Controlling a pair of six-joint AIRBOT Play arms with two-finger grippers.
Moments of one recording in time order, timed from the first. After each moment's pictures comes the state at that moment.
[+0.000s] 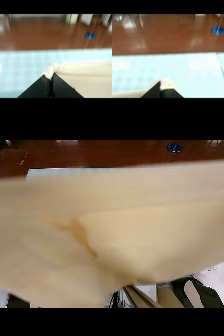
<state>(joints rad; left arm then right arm) 0.32 -0.44 1.76 1.10 -1.67 -1.56 -0.44 -0.75 1.99 -1.11 1.75 1.59</state>
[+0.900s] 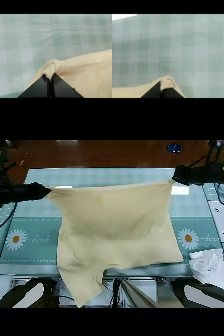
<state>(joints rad) 0.17 -1.08 0.98 0.85 -0.89 -1.08 -0.05 -1.30 1.30 -1.21 0.88 1.55</state>
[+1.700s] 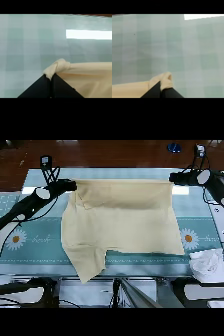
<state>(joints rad) -0.14 -1.48 0.99 0.78 -0.08 -0.96 -0.08 -1.56 1.30 -1.44 0.55 1.56</state>
